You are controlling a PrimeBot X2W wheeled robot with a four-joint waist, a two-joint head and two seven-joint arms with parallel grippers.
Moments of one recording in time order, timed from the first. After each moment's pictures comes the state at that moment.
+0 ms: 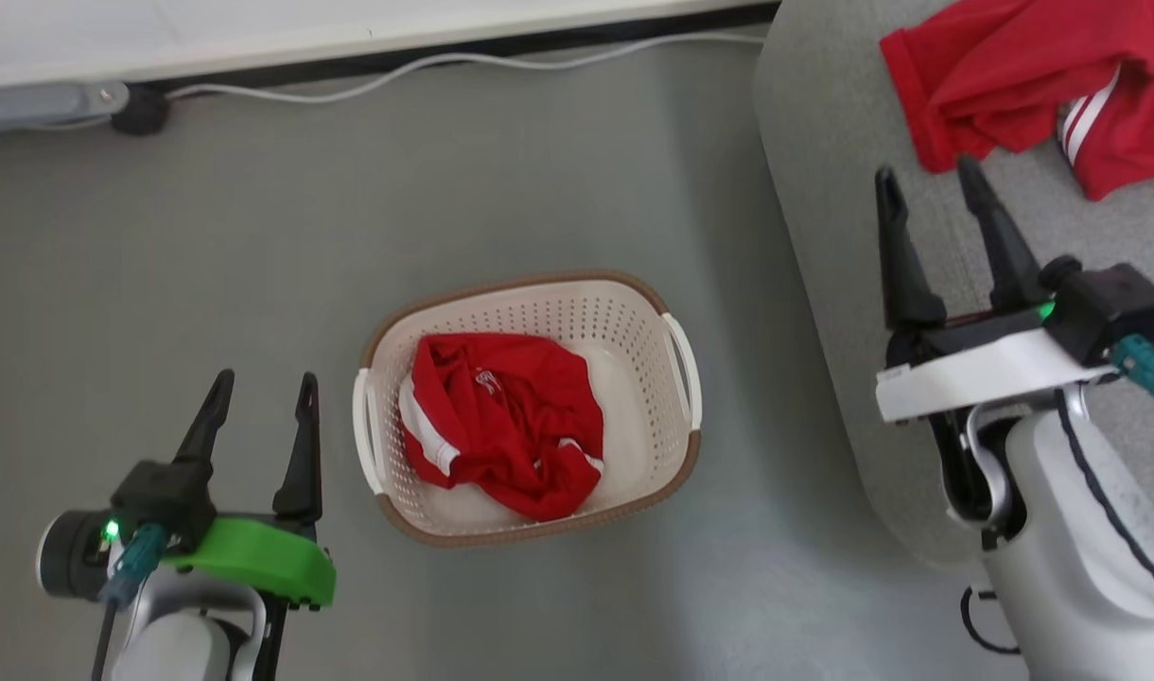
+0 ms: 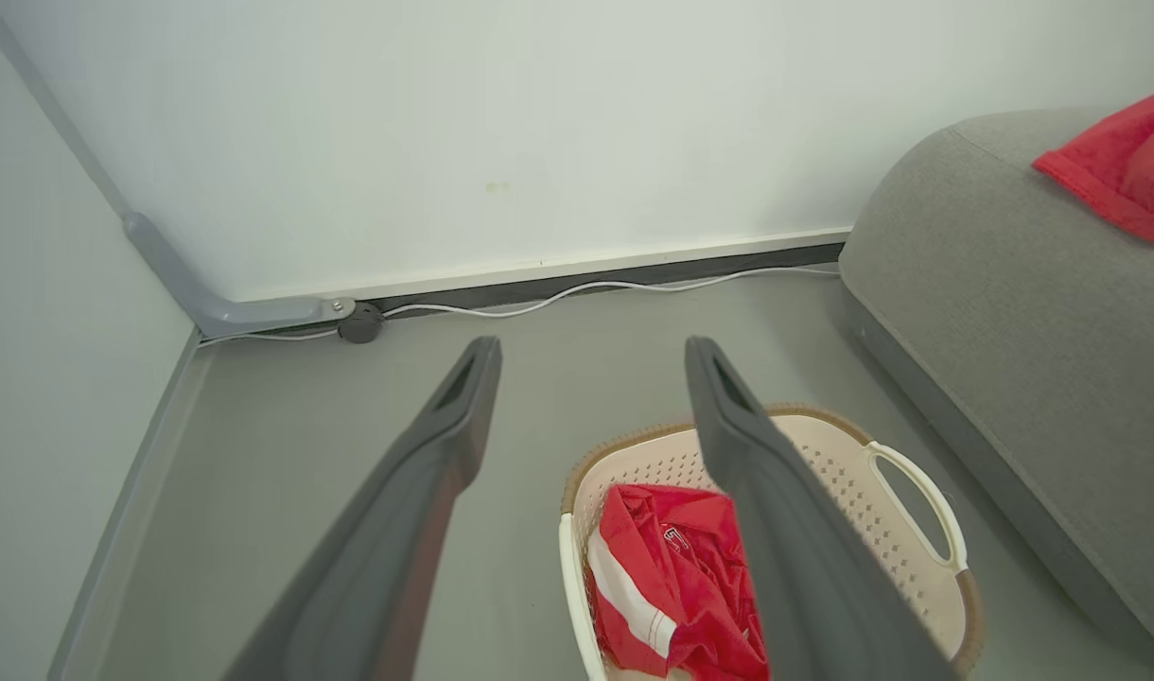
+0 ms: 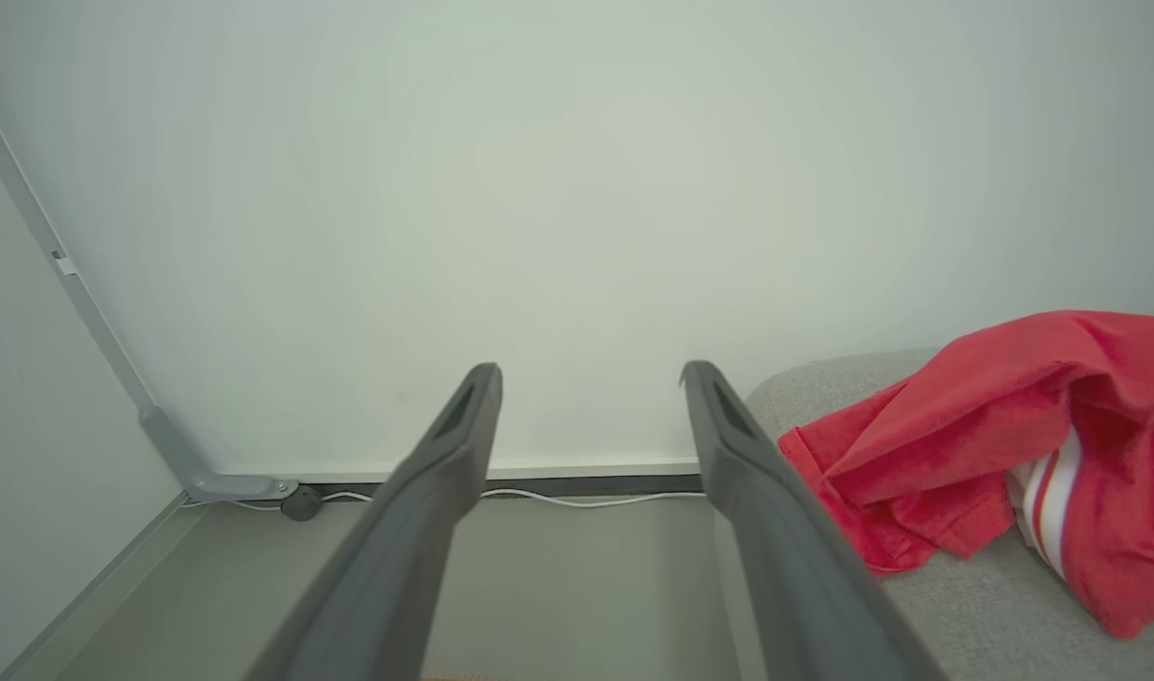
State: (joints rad) left arm -0.07 0.22 -0.27 0.04 -0.35 0.08 -0.19; right arm -0.27 -0.16 0.25 0.06 0.29 -0.05 -0.25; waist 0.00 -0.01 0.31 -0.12
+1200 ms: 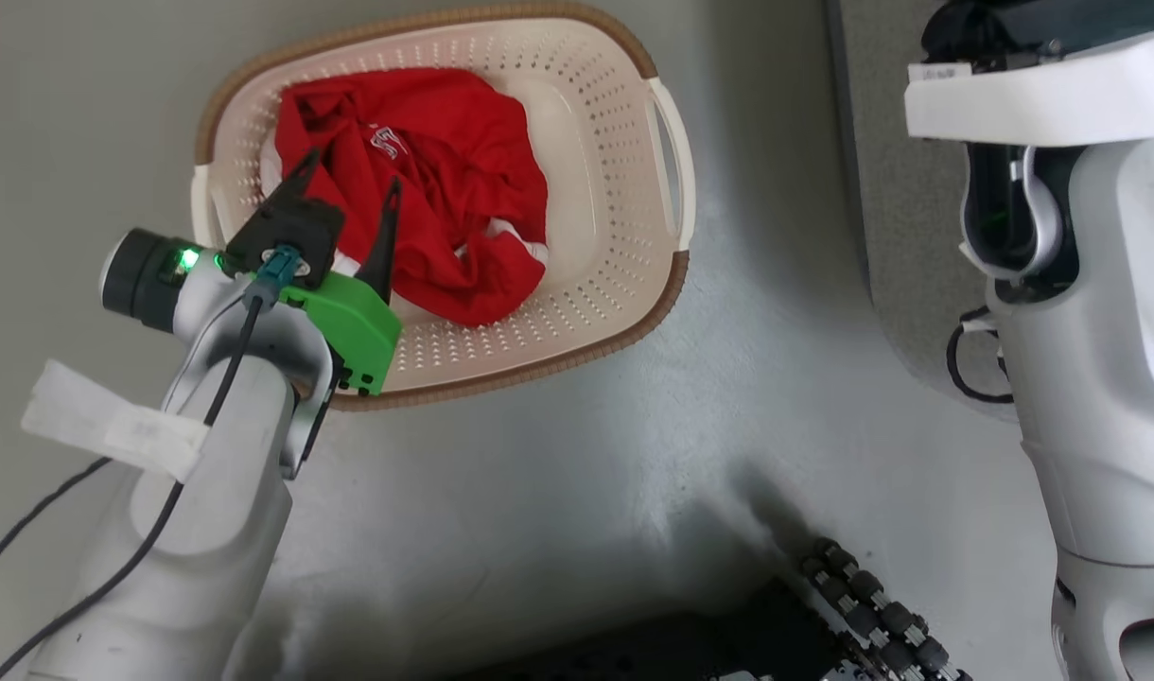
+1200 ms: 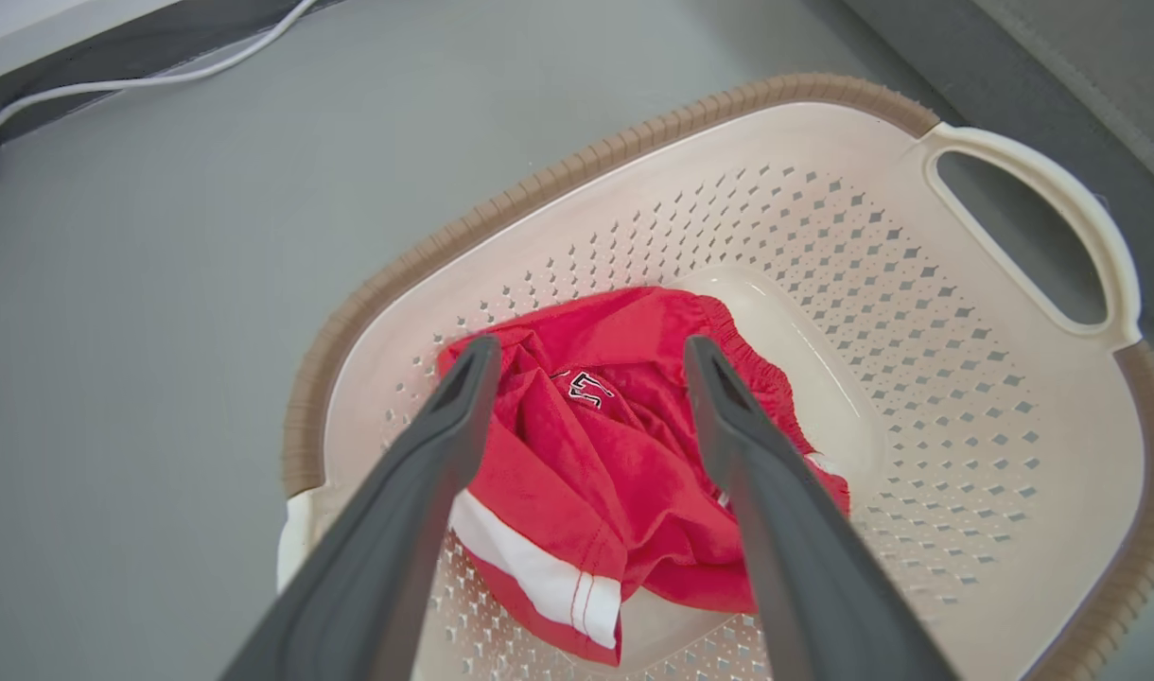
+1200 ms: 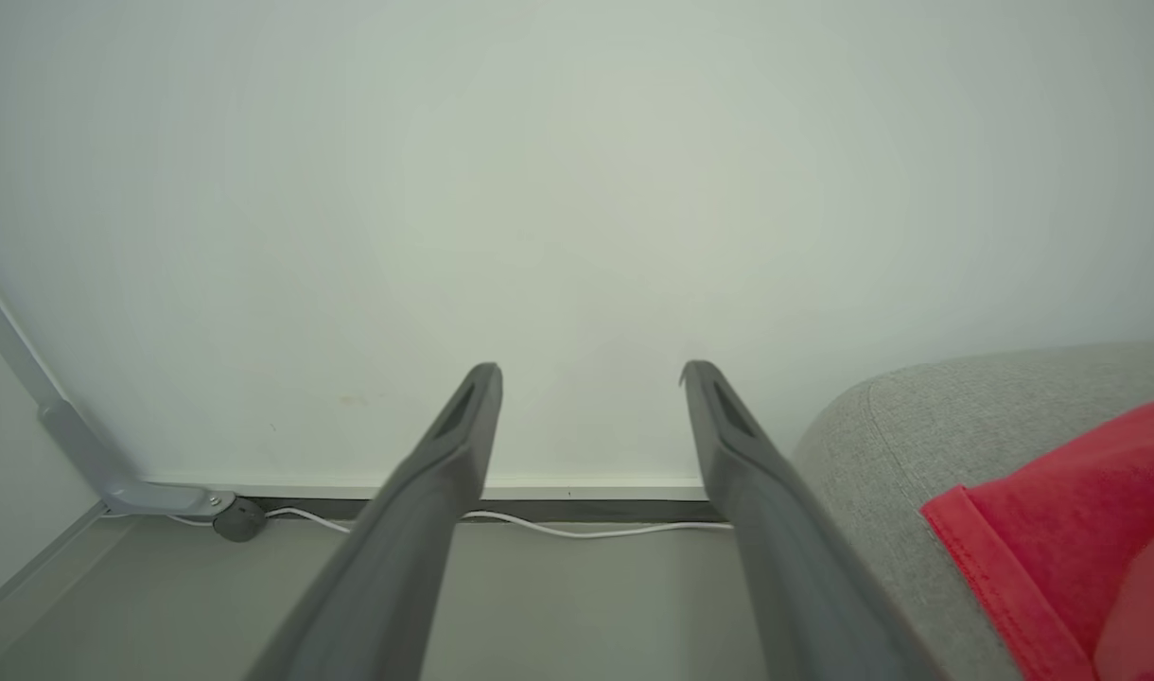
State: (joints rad) left arm -0.64 0.15 -0.46 0.43 -0.16 -0.01 -0.04; right arm -0.73 -0.11 0.24 0.01 0.29 -0.05 -0.25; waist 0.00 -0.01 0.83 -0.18
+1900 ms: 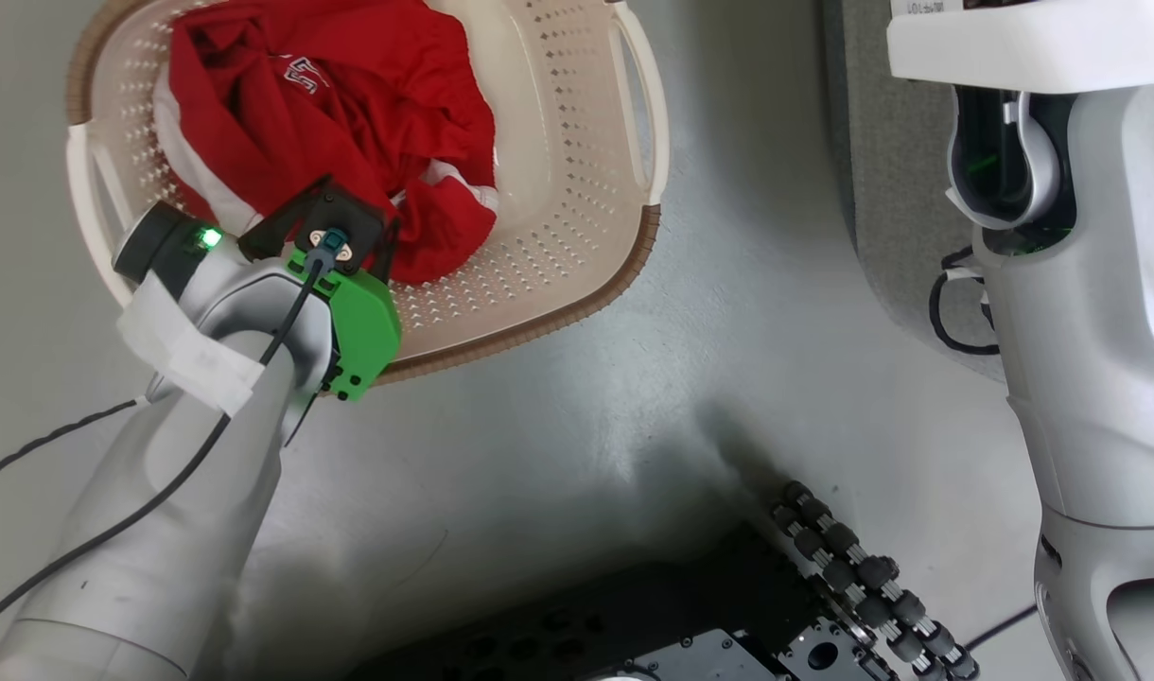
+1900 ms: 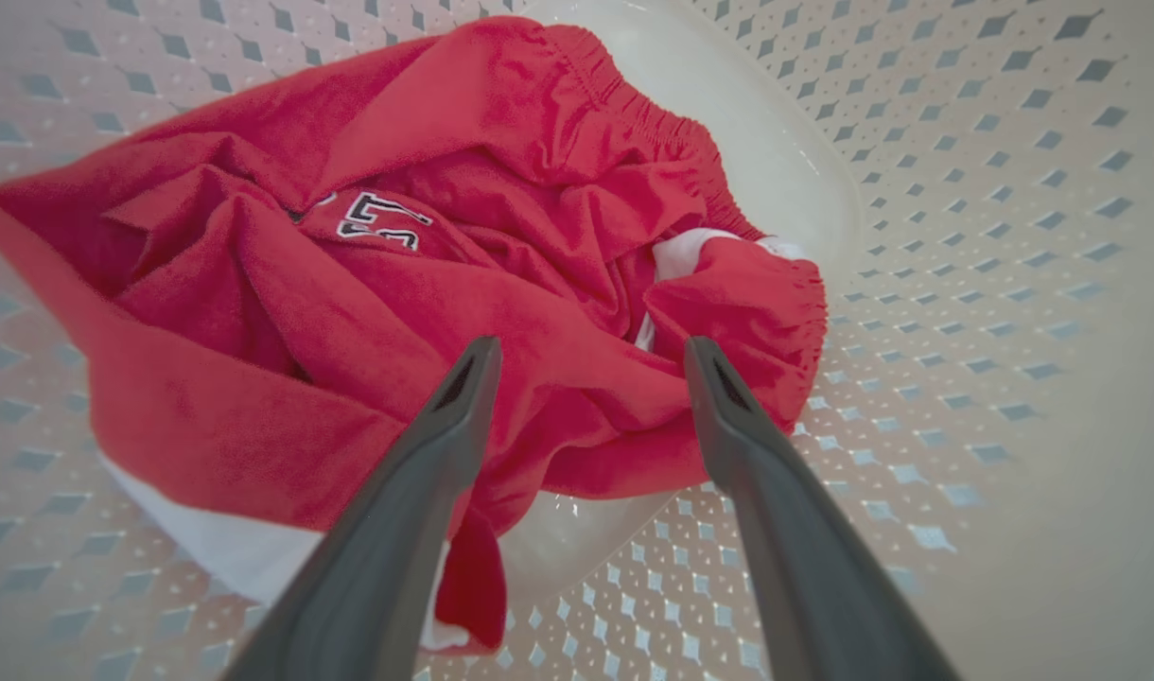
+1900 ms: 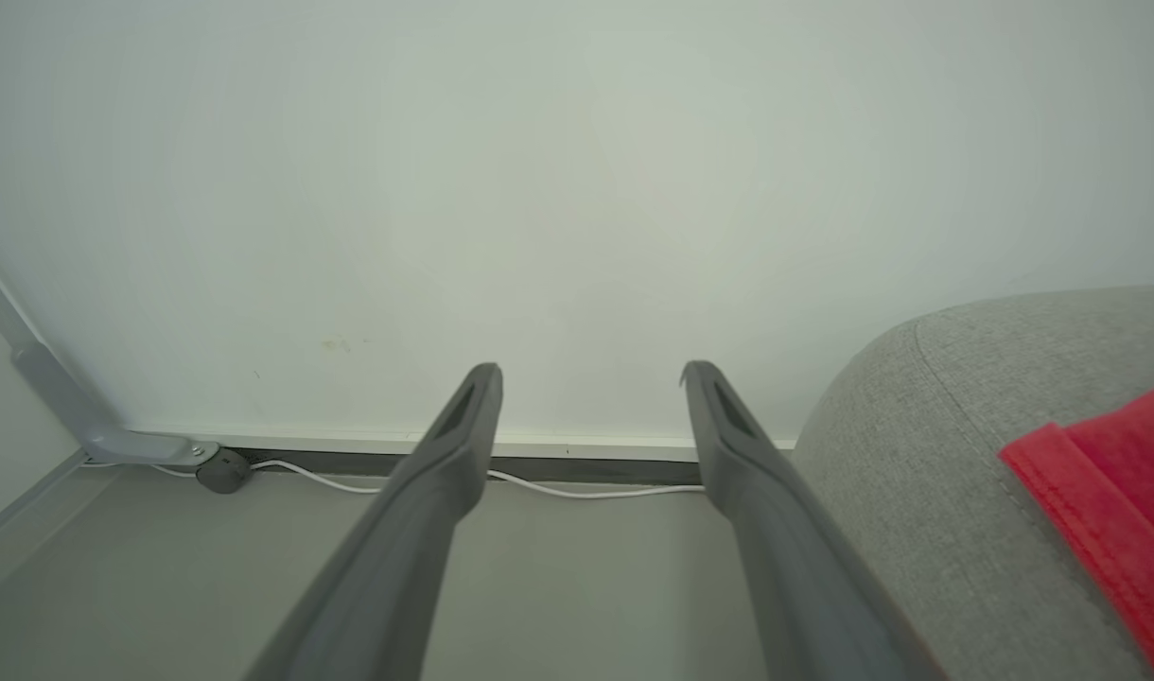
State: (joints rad) left arm -0.76 0.17 -0.59 0.64 -0.08 -0.10 0.04; right arm -0.83 -0.08 0.25 0.01 0.28 -0.03 -0.25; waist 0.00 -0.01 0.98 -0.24
